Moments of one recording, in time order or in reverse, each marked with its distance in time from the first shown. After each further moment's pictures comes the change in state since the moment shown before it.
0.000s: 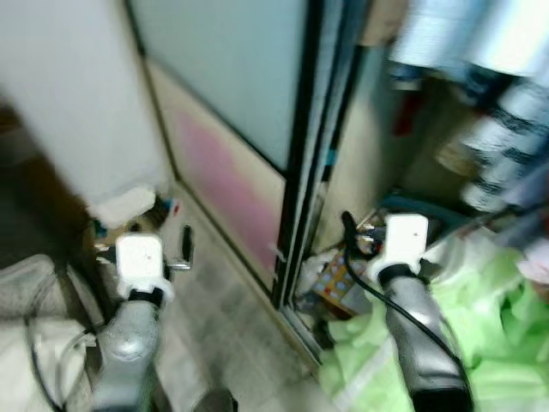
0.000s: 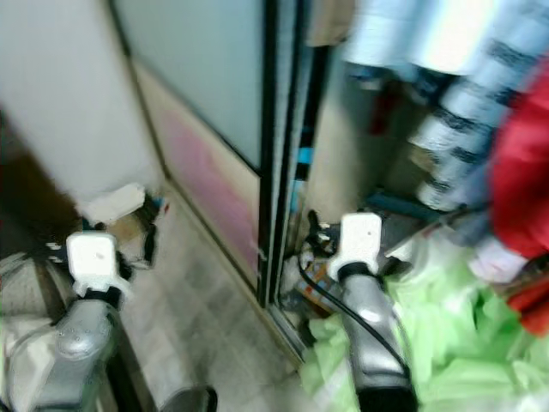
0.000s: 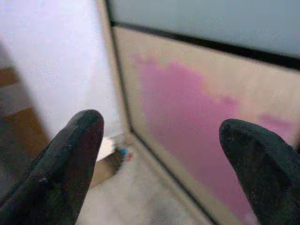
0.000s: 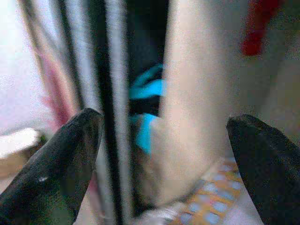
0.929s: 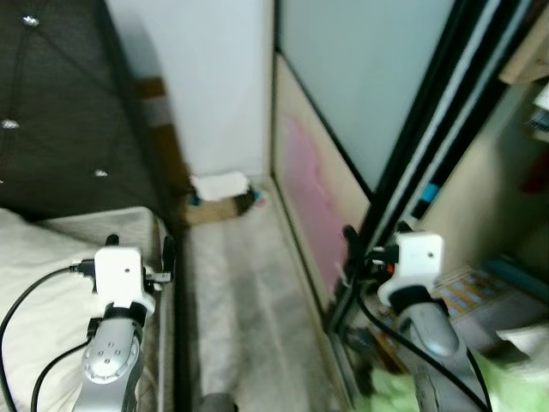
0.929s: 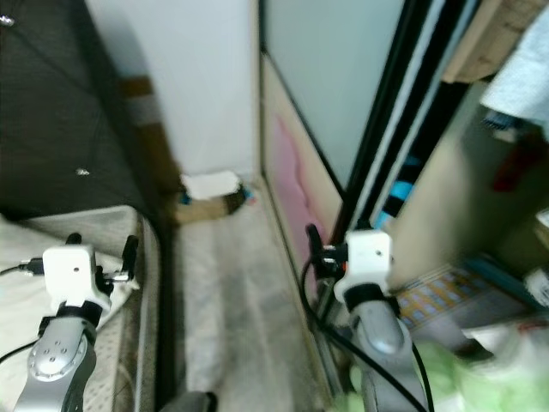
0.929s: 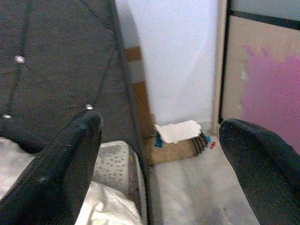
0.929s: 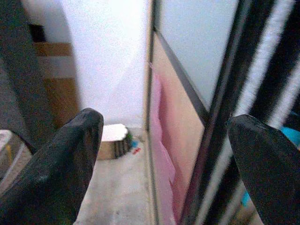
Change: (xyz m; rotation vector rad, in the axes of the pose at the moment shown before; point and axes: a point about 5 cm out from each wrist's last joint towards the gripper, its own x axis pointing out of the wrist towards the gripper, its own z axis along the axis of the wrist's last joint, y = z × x) left arm -0.024 0.007 0.005 0.004 0.027 0.013; right arm -0.043 -0.011 0.013 -0.056 0.002 0.030
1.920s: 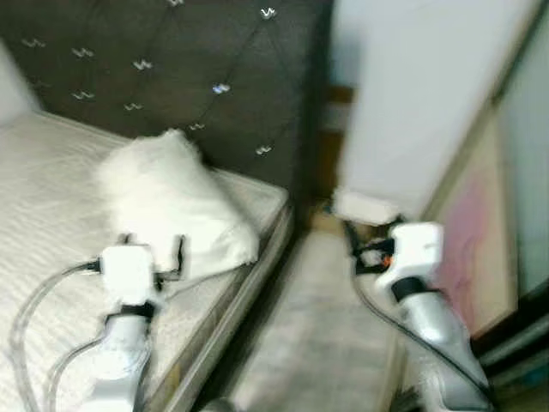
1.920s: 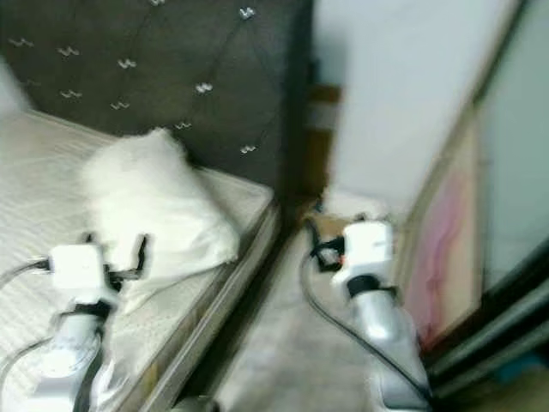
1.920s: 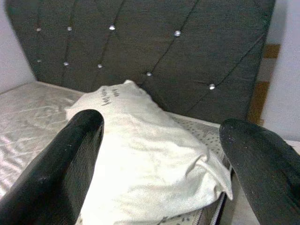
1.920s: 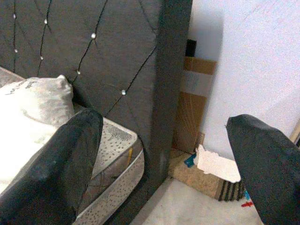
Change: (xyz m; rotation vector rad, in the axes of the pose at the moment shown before) left arm 0.005 -0.012 0.001 -0.062 -0.012 -0.054; right arm 0.011 -0.005 -0.001 0.006 -0.004 0.000
